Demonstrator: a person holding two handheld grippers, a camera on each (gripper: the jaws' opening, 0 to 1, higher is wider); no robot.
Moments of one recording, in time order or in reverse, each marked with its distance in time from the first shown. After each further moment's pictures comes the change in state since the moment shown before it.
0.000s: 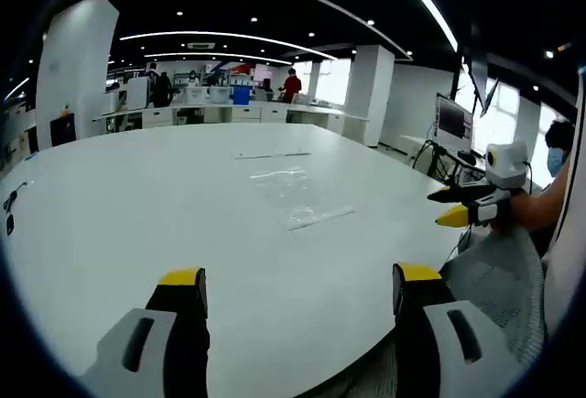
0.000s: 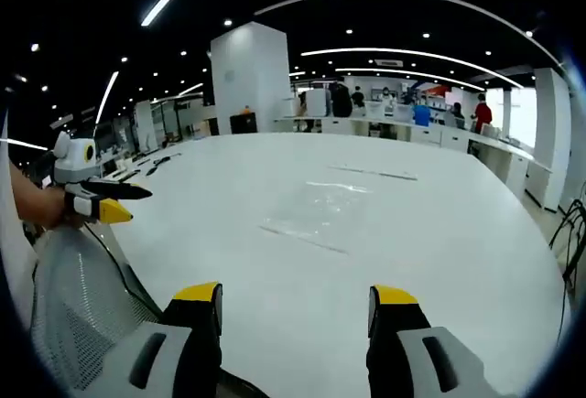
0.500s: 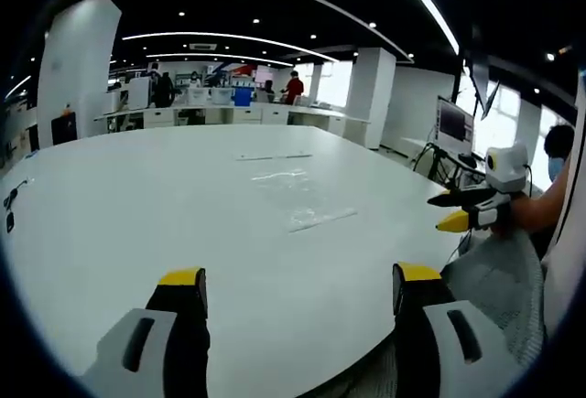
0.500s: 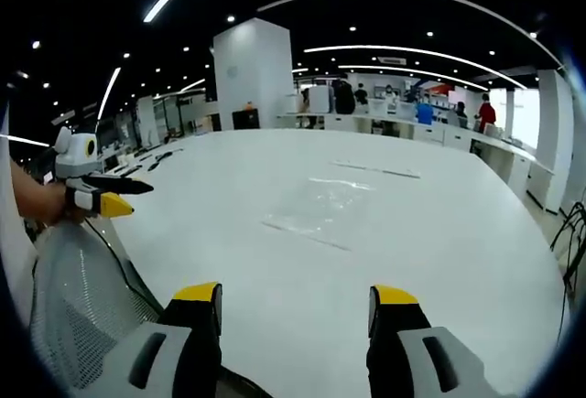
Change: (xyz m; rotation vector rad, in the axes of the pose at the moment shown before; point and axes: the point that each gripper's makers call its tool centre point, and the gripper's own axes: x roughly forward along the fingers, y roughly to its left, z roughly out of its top) left arm -0.001 0.000 0.002 -0.008 -0.009 0.003; right arm 0.001 0.004 -0.002 -0.011 0.020 0.009
